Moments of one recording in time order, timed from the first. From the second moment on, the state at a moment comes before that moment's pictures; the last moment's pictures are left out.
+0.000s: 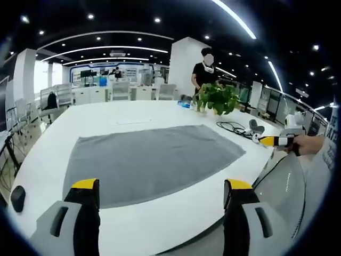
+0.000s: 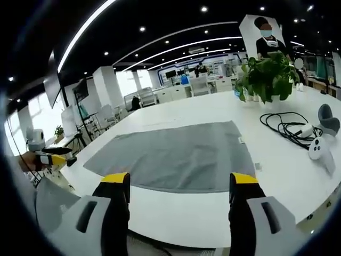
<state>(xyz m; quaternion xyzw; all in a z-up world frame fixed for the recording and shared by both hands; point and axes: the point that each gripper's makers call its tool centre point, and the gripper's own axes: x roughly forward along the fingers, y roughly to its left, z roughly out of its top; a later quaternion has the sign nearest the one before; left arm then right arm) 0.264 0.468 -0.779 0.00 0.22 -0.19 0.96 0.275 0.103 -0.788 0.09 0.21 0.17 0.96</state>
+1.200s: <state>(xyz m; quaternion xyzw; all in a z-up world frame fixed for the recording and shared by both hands) 0.272 0.426 -0.784 0.01 0.24 -0.24 0.94 0.274 0.099 -0.789 0.08 0.21 0.18 0.96</state>
